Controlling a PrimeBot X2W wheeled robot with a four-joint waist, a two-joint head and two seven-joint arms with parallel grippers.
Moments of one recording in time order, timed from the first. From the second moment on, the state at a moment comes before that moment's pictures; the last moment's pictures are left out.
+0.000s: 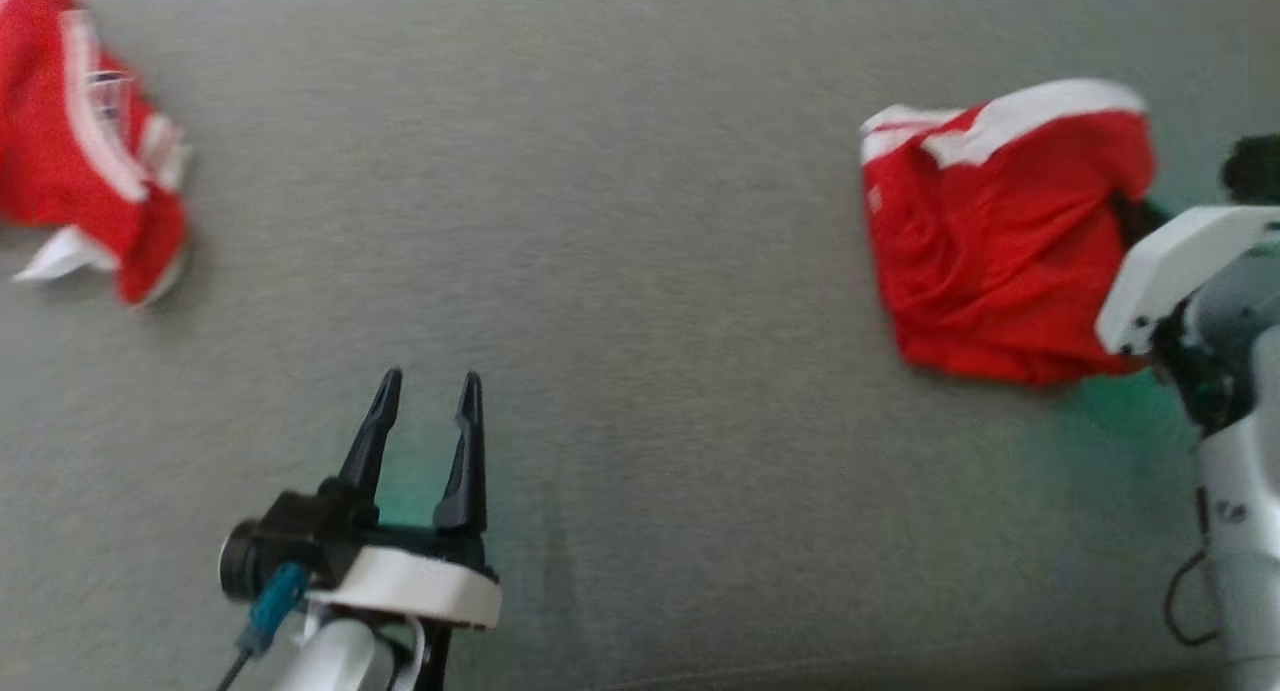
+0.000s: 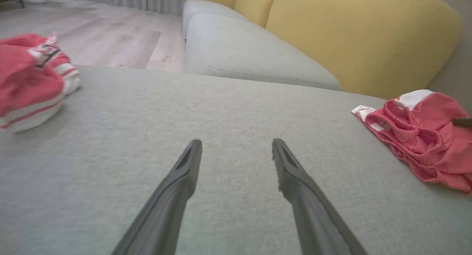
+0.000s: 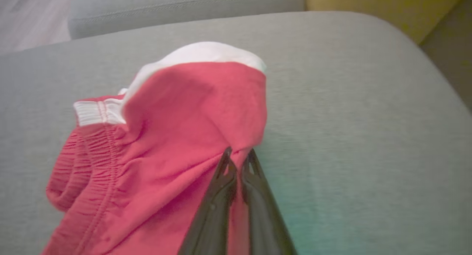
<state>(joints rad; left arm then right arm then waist) -0.11 0.24 -0.48 0.11 -0.50 0.15 -0.22 -0.52 -0.21 -0.08 0.47 0.19 0.13 0.47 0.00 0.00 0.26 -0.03</state>
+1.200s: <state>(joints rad) -0.20 0.29 -0.52 0.03 -0.45 0.18 -0.13 -0.81 -0.47 -0.26 0.68 -0.08 0.13 0.33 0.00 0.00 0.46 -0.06</state>
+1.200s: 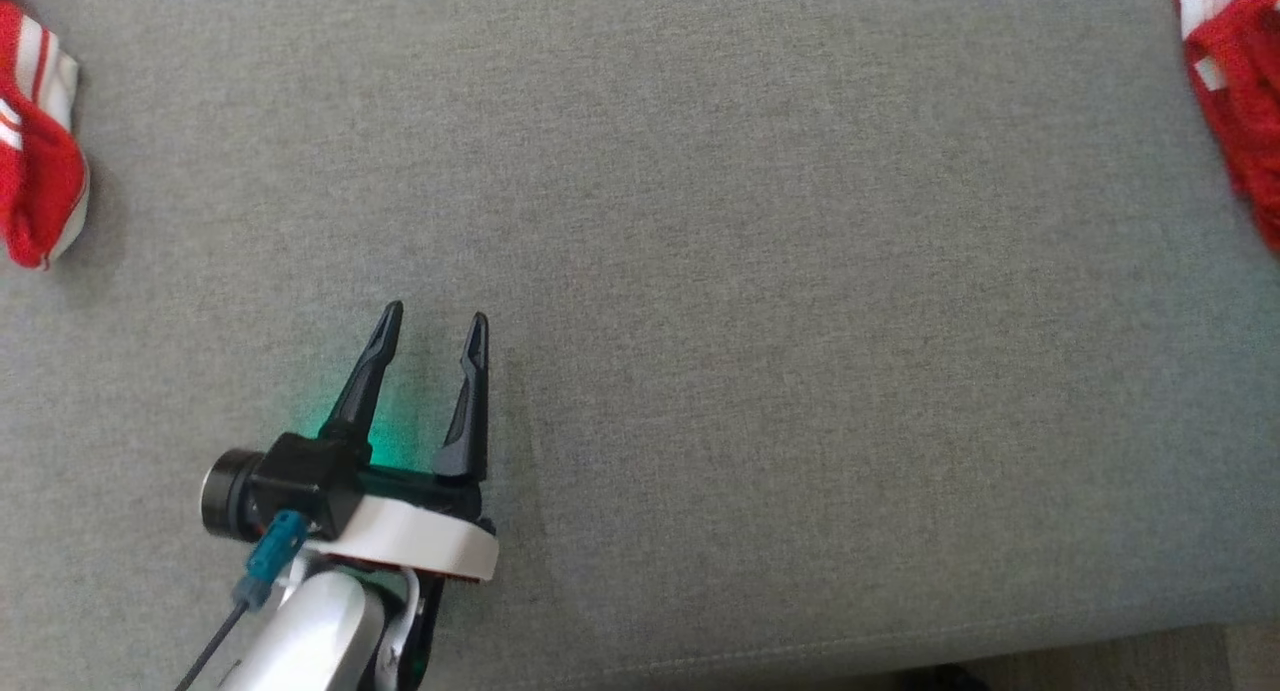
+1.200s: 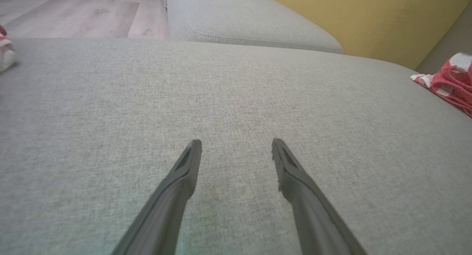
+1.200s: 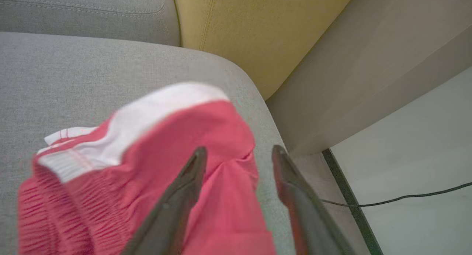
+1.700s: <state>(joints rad) -0.19 0.27 -0.49 0.10 -0.50 0.18 -0.19 -0.75 -0.31 -0.10 0.53 -0.05 0.13 0.24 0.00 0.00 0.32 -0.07</state>
